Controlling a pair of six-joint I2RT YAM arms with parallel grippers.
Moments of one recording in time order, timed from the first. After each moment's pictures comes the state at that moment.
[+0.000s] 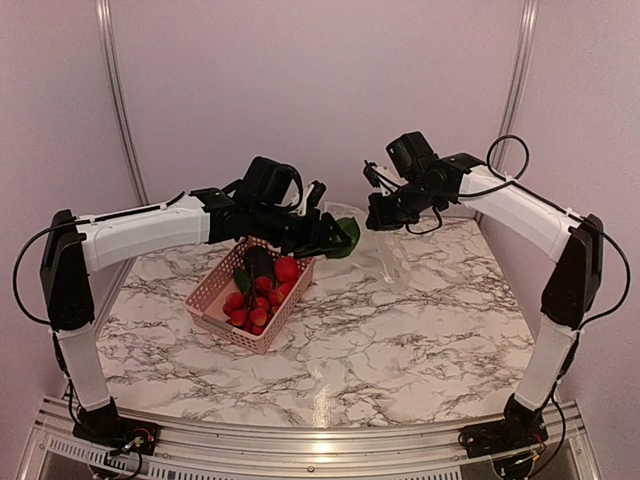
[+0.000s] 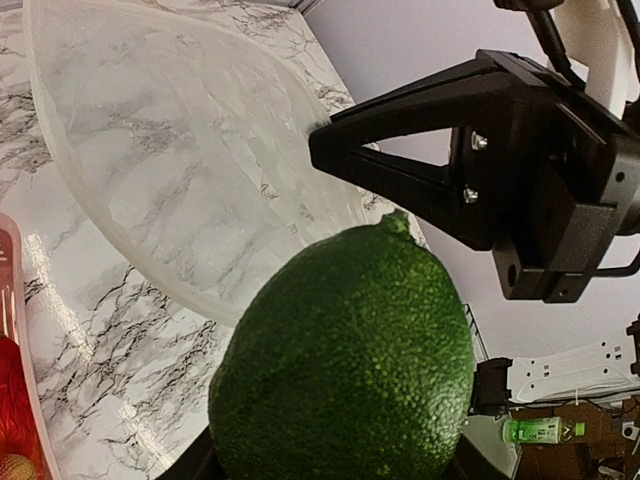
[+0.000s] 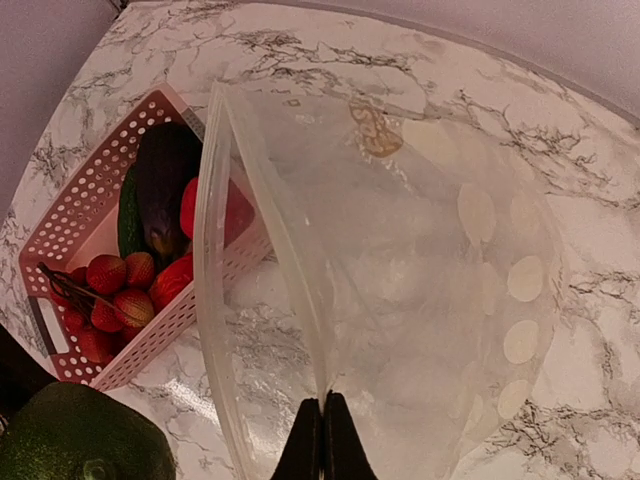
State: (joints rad) left arm -0.82 1.87 1.63 -0.34 0.38 -0.66; right arm 0.58 1.82 1.78 -0.83 -0.11 0.24
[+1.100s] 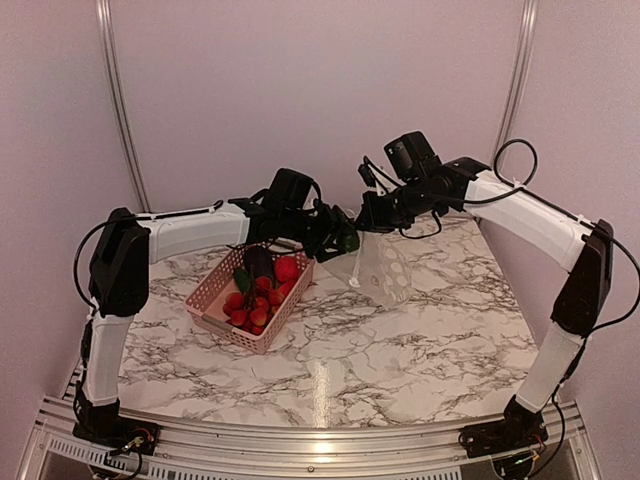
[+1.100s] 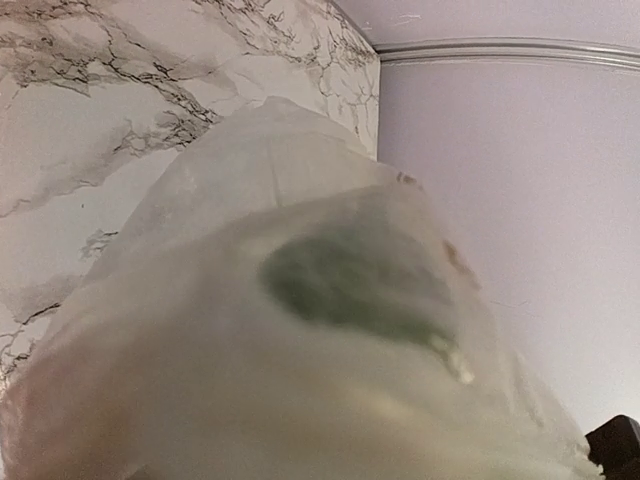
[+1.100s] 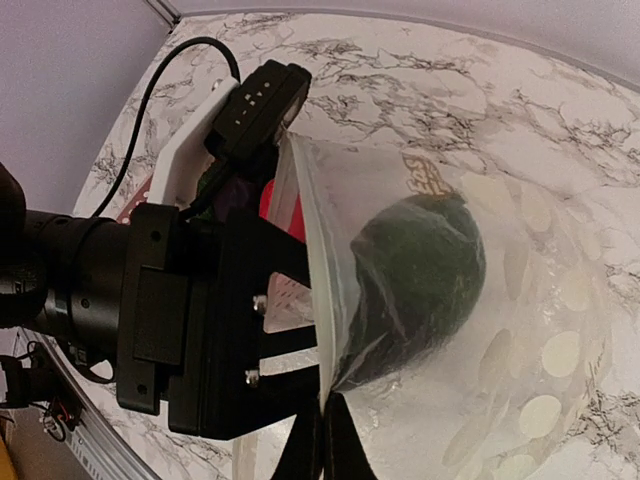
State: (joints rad) left arm -0.76 2.18 1.85 -0.21 0.39 -1.22; right arm 0.64 1.74 1.71 -0.75 -0.18 0.37
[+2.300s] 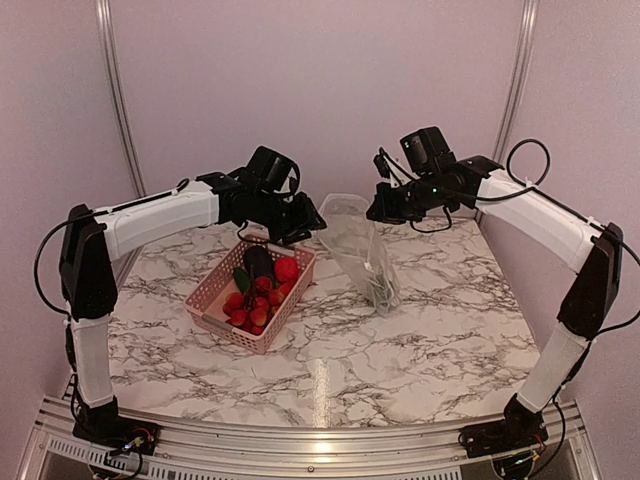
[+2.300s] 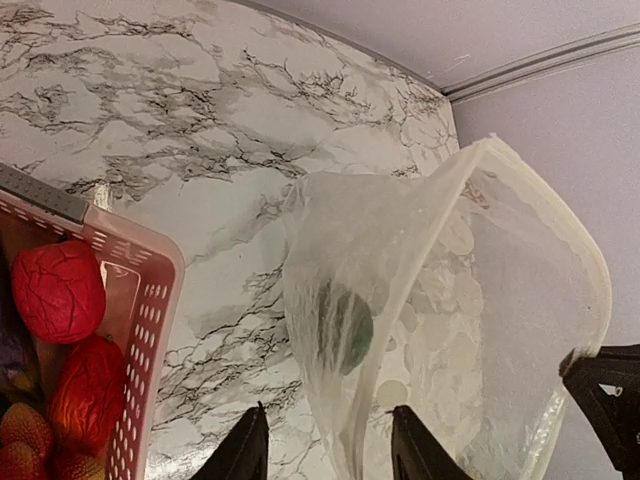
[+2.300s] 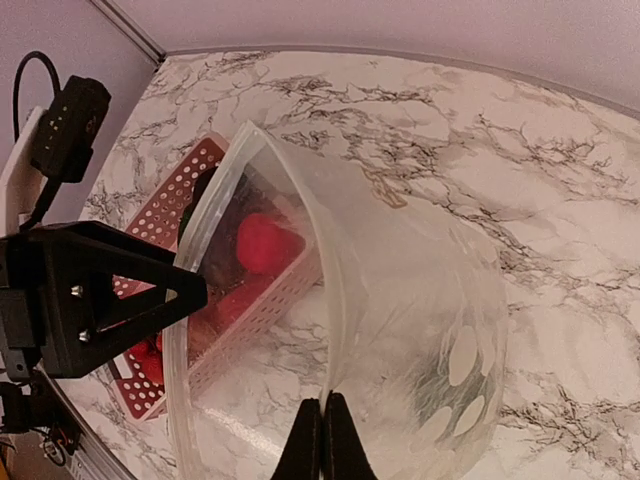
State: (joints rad) left arm -0.74 1.98 1.82 -0.50 0.16 -0.89; right arm 0.58 1.70 1.68 -0.71 -0.16 0.36
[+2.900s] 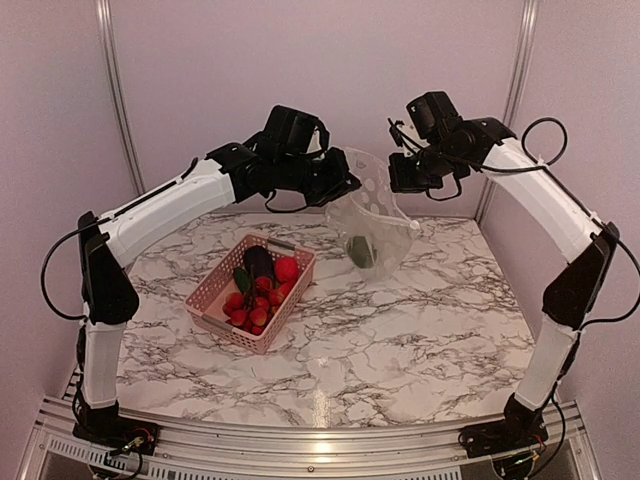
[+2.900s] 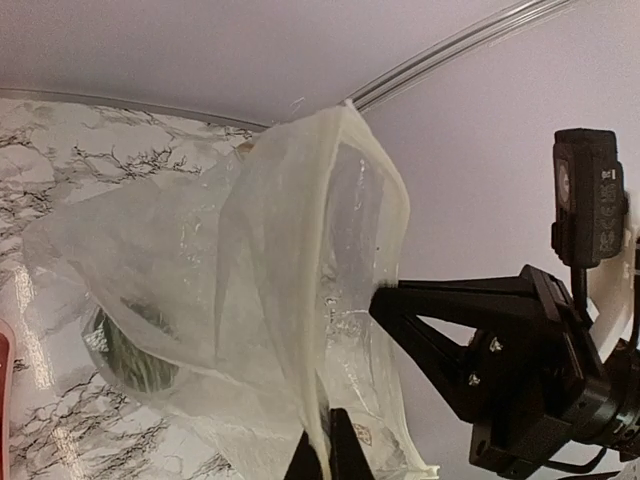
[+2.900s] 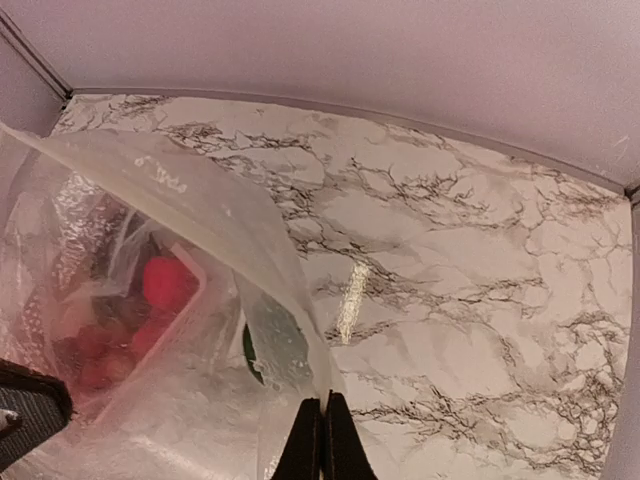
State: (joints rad) left arm -0.84 2.12 2.26 -0.54 0.12 -0.91; right arm 0.58 1.83 2.13 -1.04 0.11 0.27
